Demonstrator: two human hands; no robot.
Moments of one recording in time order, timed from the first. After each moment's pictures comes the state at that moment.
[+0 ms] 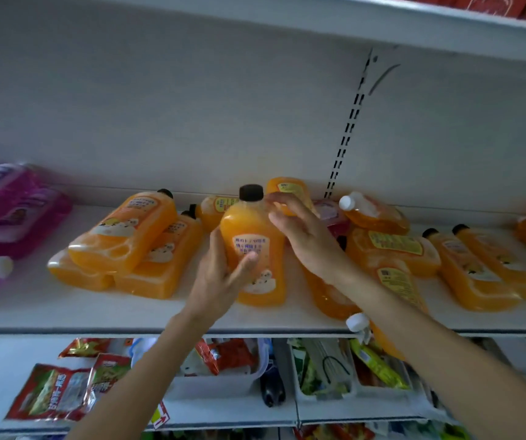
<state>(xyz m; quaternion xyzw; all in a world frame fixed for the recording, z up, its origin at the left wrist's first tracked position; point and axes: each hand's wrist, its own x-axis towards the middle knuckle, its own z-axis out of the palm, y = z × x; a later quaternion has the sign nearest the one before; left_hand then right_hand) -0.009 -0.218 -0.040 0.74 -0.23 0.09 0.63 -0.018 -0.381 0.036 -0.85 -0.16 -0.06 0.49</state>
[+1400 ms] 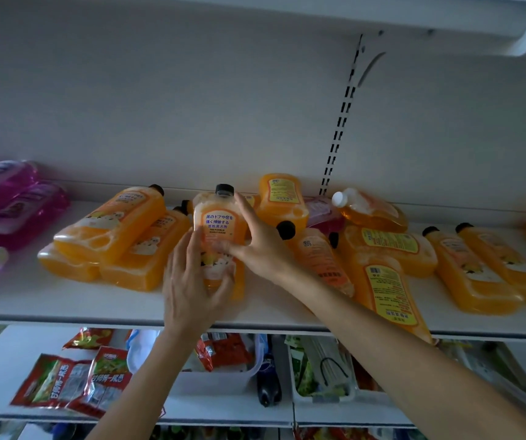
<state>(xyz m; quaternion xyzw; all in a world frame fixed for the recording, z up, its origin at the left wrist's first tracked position) -0.025 -0.227 -0.065 0.87 -0.07 0.30 0.38 0.022 -0.358 -0.020 -0.87 -0.16 -0.02 0.46</state>
